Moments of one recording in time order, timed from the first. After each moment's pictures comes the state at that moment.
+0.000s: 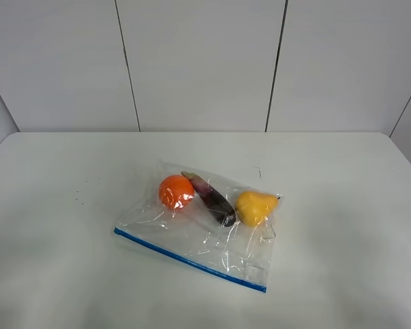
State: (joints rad) left arm 0.09 -0.01 -0.49 0.01 1.06 0.02; right arm -0.04 0.00 -0.49 0.03 1.02 -0.01
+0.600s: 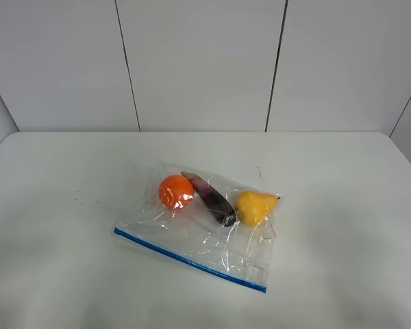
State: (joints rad) left arm 0.09 -0.01 -0.49 0.01 1.06 0.02; right arm -0.04 0.00 -0.49 0.03 1.02 -0.01
